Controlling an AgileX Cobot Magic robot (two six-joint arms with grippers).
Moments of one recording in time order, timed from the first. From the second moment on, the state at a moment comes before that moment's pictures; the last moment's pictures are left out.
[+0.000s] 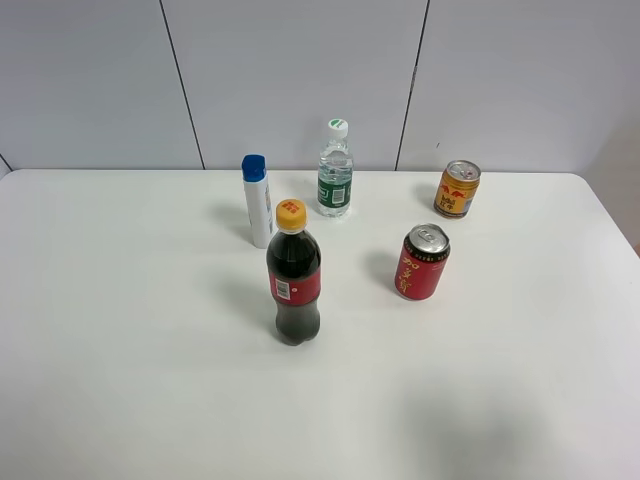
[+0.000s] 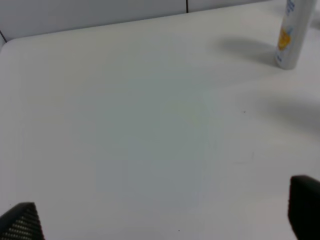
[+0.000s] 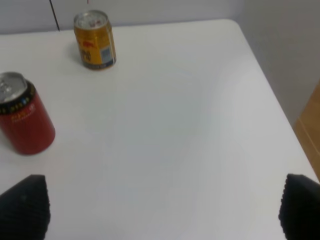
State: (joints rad) left arm 0.08 -0.01 -0.51 -0.06 1.06 0.15; right arm -0.07 0.00 -0.53 -0.05 1.04 0.02
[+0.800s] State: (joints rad) left arm 0.08 -0.01 -0.51 -0.06 1.06 0.15; right arm -0.07 0.00 -0.50 -0.05 1.06 0.02
